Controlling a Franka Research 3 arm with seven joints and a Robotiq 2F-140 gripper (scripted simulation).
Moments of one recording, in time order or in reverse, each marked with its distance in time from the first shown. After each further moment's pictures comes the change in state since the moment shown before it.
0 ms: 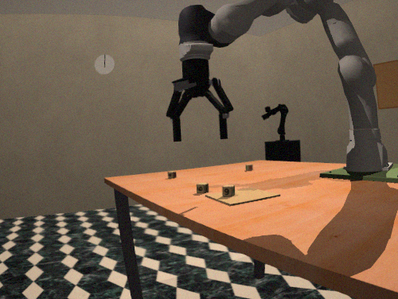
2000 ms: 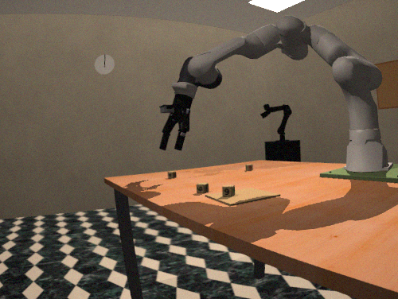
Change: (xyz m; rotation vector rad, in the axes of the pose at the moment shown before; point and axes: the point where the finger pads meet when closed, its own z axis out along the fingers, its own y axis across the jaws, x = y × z) arm -0.246 0.287 0.033 -0.086 0.339 0.490
